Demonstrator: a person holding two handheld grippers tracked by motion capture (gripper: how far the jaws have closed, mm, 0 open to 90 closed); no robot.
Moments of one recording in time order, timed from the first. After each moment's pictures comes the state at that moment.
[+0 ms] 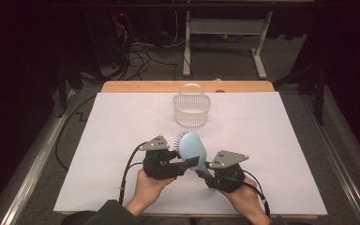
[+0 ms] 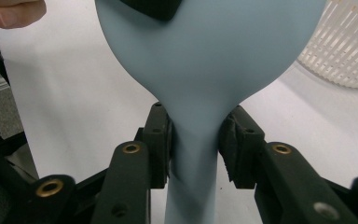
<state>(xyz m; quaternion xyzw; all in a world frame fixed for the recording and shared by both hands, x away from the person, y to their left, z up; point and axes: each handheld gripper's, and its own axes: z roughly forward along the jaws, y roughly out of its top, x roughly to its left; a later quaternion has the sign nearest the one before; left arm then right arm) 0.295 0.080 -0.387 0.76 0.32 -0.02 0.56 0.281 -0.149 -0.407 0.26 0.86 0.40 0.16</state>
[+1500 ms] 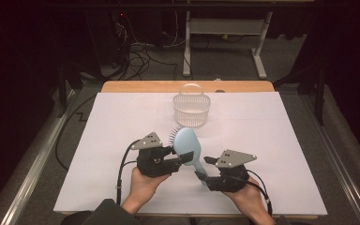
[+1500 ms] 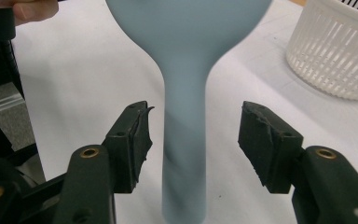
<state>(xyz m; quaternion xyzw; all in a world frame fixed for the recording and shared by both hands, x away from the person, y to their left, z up) 0.296 0.094 -0.378 0.75 0.32 0.01 0.57 0.282 -0.161 -0.406 0.25 0.85 0.44 0.15</state>
